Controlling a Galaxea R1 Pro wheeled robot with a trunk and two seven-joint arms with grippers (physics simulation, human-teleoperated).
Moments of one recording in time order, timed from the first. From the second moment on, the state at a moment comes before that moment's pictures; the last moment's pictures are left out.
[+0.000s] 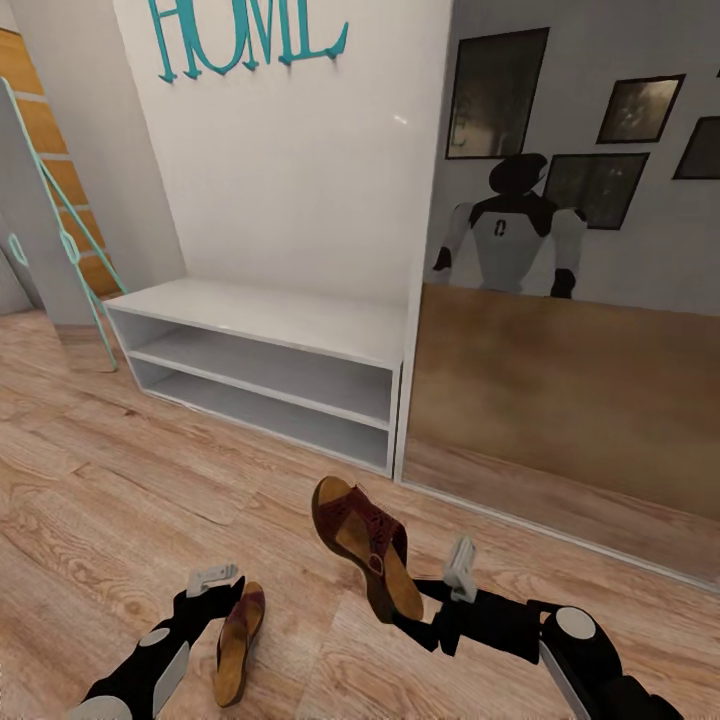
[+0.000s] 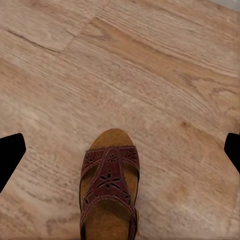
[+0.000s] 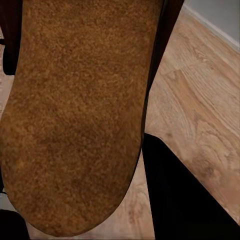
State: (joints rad) left arm -0.54 0.08 0.22 -0.34 -0.02 -0.16 -0.14; right arm -0.17 -0.22 0.23 -1.47 -0.07 0.29 0.83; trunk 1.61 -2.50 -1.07
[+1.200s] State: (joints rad) left arm -0.55 0.07 0.22 -0.34 -0.06 -0.16 -0.13; right arm -0.17 -0.22 0.09 -1.51 -0.07 0.31 0.89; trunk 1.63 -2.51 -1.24
